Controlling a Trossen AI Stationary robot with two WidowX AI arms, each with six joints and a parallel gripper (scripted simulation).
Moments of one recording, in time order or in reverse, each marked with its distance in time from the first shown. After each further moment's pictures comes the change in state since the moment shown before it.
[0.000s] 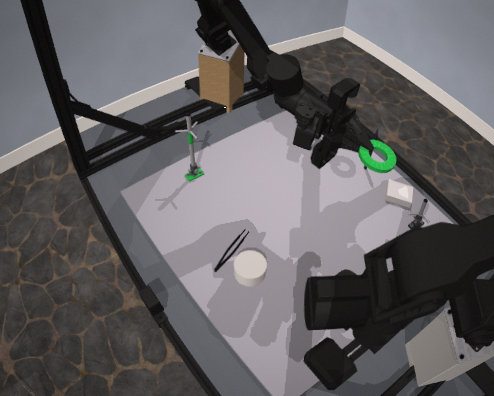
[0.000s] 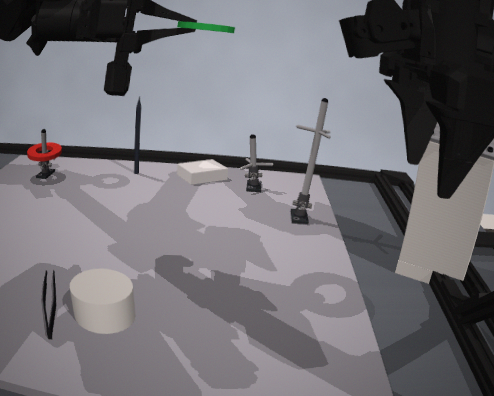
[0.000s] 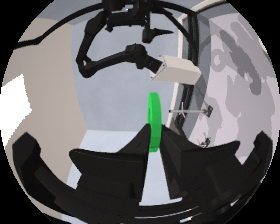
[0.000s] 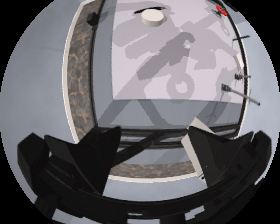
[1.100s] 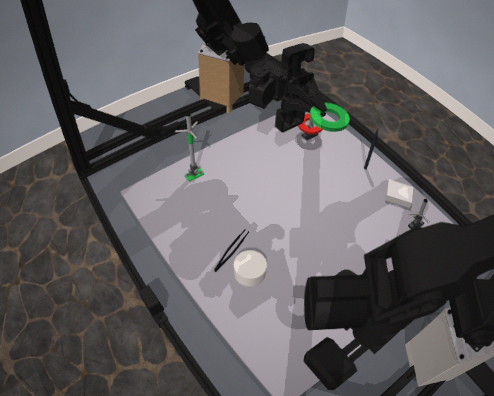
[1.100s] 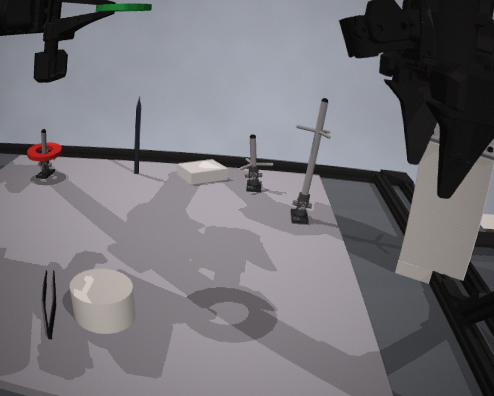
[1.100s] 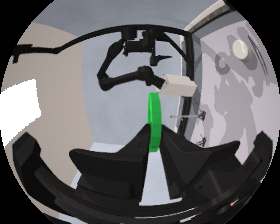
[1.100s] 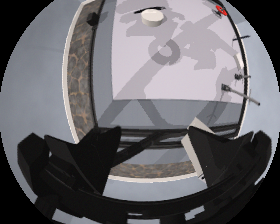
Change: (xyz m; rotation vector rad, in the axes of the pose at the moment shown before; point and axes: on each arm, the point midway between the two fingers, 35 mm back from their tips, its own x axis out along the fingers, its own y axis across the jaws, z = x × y) left arm -0.106 0.015 0.001 0.022 -0.179 0.063; right arm 0.000 0.000 0.000 0.001 0.000 0.000
